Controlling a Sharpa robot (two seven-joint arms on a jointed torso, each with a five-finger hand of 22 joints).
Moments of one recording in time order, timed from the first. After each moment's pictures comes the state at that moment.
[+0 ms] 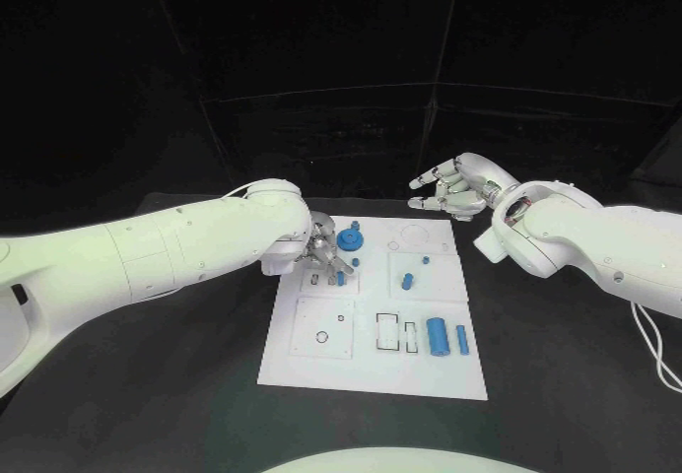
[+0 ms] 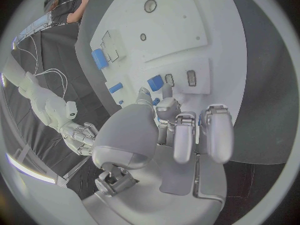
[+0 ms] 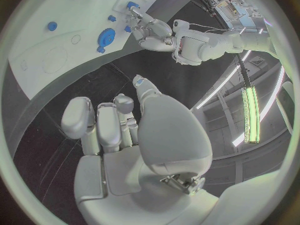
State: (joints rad) left arm 1.33 -0.50 -0.12 1.23 -1.04 0.25 -0.56; left_hand 1.20 0.11 -0.24 0.27 0.05 0.99 0.06 0.47 0.50 1.31 -0.01 1.10 1.04 1.46 -0.07 1.57 1.31 0.06 1.46 0.03 1.43 1.31; right arm 1.31 -0.81 -0.06 1.46 -0.87 -0.37 0.00; right_hand 1.38 -0.06 0.07 0.12 0.32 0.86 0.17 0.09 0.07 1.23 0.07 1.03 1.07 1.46 0.00 1.28 1.13 0.09 1.29 0.11 1.34 1.10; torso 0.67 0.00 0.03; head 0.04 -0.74
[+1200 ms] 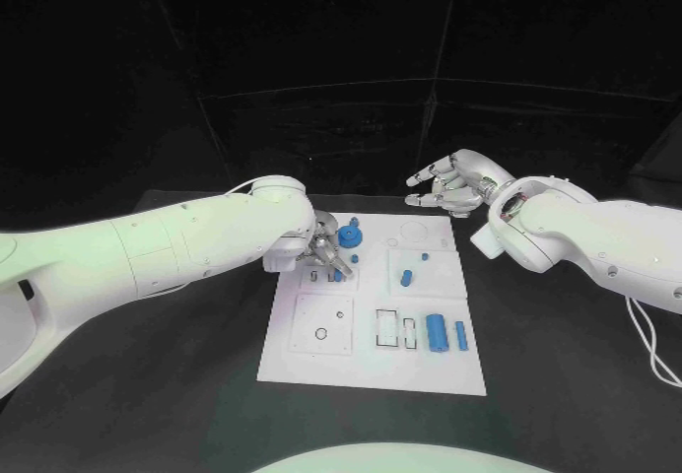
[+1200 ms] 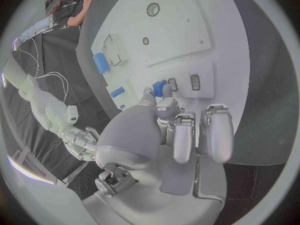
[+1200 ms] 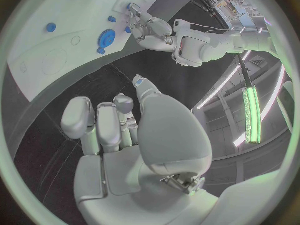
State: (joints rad) left arm 1.33 -0.48 -0.12 1.22 -1.04 0.30 -0.56; left_hand 1.32 0.15 -0.15 0.17 0.05 0.95 0.05 0.50 0.55 1.32 -0.01 1.10 1.04 1.47 -0.07 1.57 1.31 0.06 1.46 0.03 1.43 1.31; right arm 1.31 -0.79 -0.06 1.45 -0.87 -0.37 -0.01; right_hand 1.38 -0.06 0.07 0.12 0.32 0.86 0.17 0.09 0.07 1.22 0.08 1.03 1.07 1.46 0.00 1.27 1.13 0.09 1.29 0.11 1.34 1.10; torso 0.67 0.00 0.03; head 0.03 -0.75
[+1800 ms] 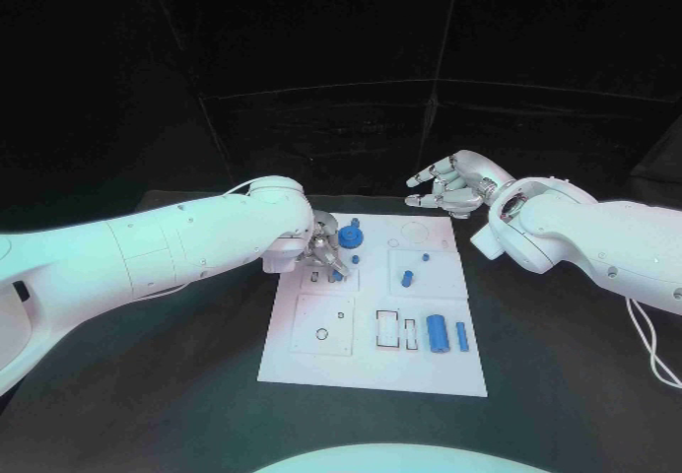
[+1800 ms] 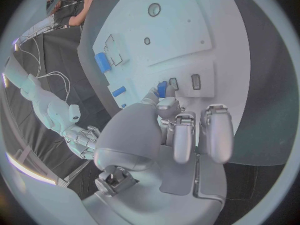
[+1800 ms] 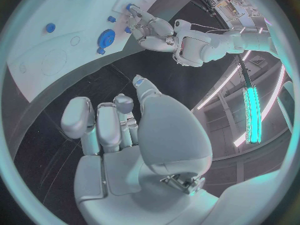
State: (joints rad) left arm 1.33 -0.49 -0.12 1.23 -1.04 0.28 -0.54; left_hand 1.35 0.08 0.13 0.16 0.11 0.91 0.06 0.48 0.57 1.31 -0.01 1.07 1.02 1.47 -0.08 1.57 1.31 0.06 1.46 0.03 1.43 1.31; right arm 1.31 -0.79 -0.06 1.44 -0.87 -0.36 -0.01; right_hand 1.38 -0.06 0.07 0.12 0.32 0.86 0.17 0.09 0.07 1.22 0.08 1.03 1.07 1.46 0.00 1.27 1.13 0.09 1.29 0.11 1.34 1.09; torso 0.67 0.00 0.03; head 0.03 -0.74
